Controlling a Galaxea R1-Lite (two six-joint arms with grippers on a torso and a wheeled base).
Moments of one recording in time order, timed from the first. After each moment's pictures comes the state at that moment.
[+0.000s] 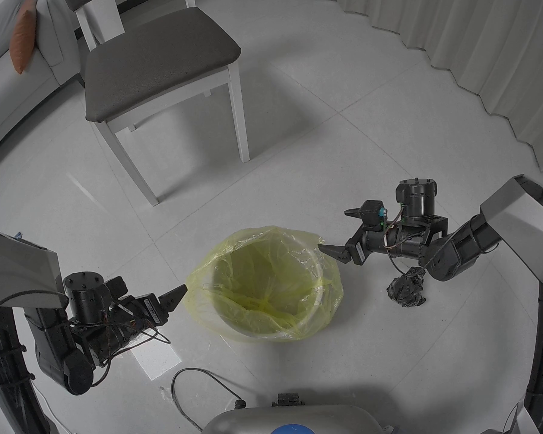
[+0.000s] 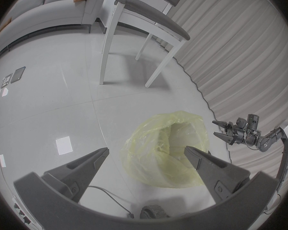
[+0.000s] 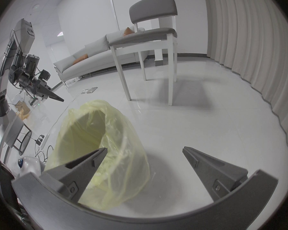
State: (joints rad) left arm -0.22 2.12 -0.21 -1.55 -0.13 -0.47; right arm 0.34 2.29 -1.24 -0.68 0.39 -0.41
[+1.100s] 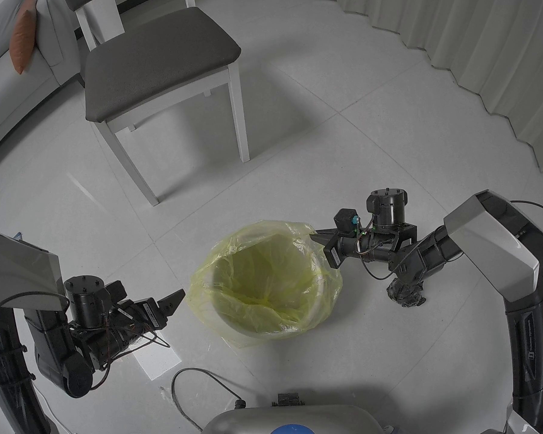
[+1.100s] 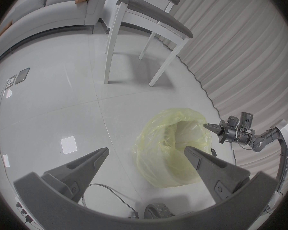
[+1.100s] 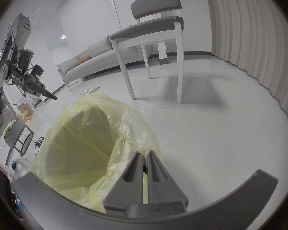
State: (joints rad) left arm -0.23 2.12 -0.19 -1.55 -0.11 -0.47; right arm 0.38 2.48 -1.46 -0.67 0.39 -0.38
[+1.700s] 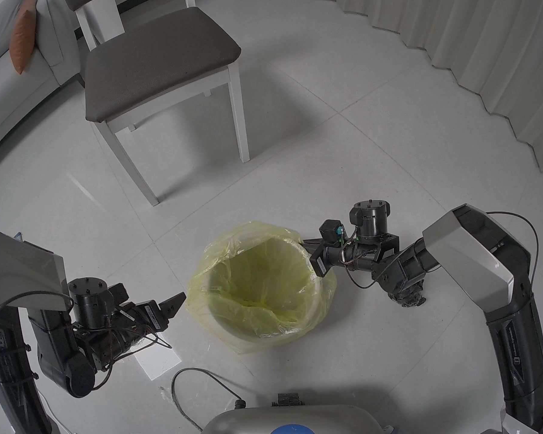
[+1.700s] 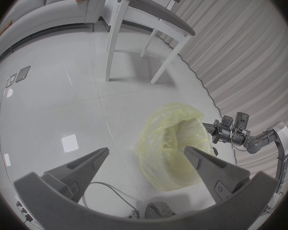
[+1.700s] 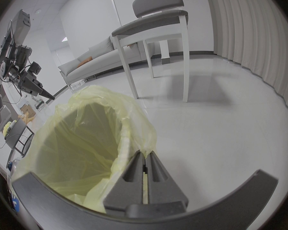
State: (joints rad) left arm -0.22 2.15 -0.20 -1.55 -0.11 -0.47; right arm 0.40 2.59 -1.56 -0.67 0.39 -0.36
